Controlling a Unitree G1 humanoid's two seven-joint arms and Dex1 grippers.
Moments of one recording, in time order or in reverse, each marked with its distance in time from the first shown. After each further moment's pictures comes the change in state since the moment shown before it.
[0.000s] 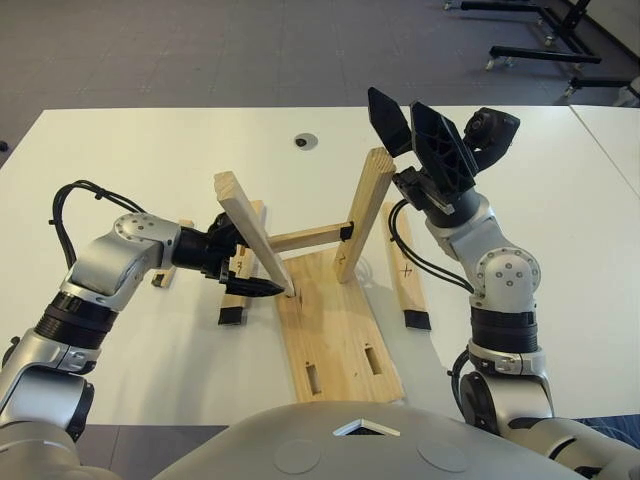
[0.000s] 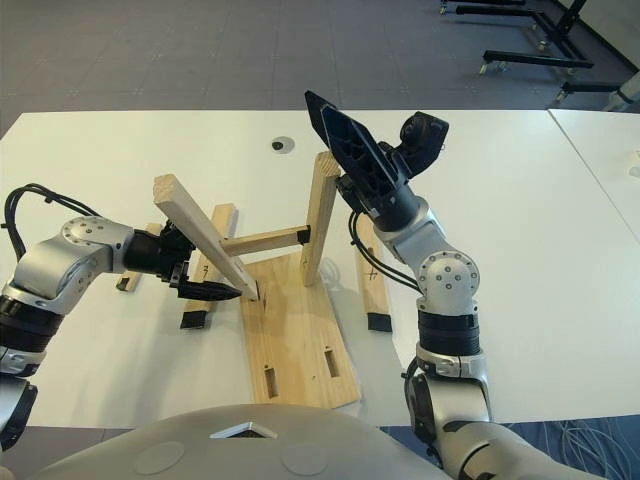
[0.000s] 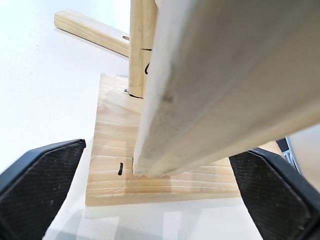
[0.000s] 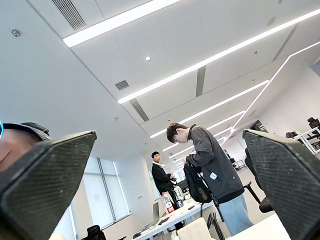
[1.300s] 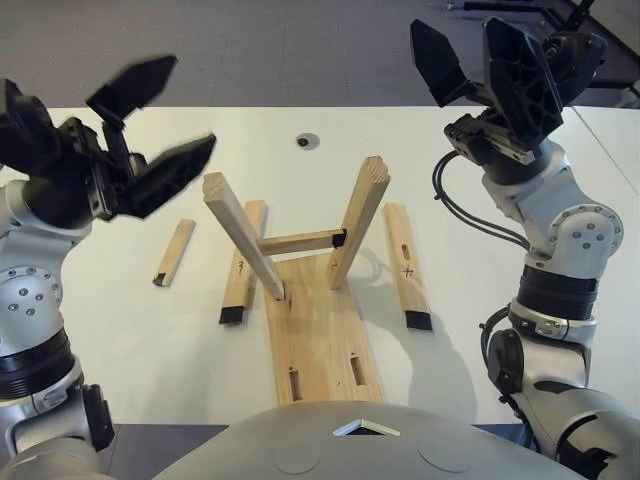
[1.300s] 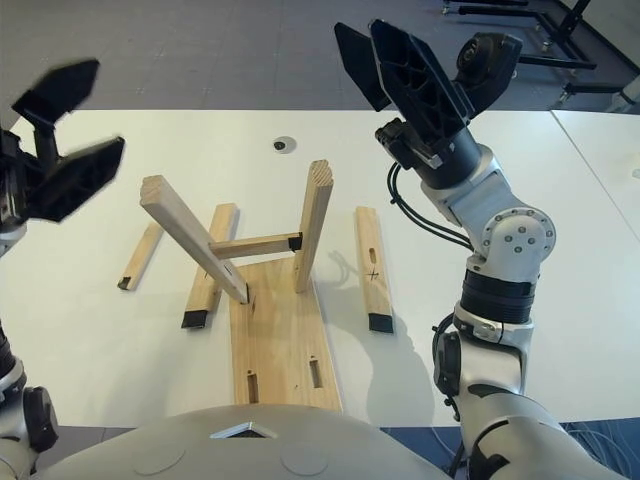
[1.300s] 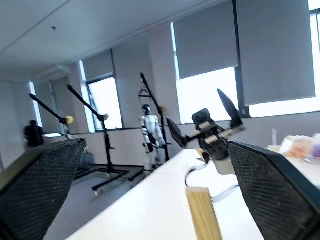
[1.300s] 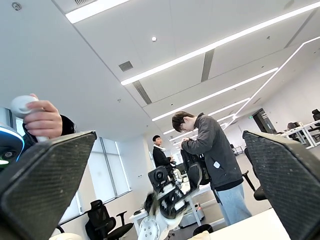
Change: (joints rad) left arm 0.059 -0.187 0.736 -0.416 -0.523 -0.136 0.466; right arm -0.216 -0.165 -0.196 0.048 0.179 0.216 -0.106
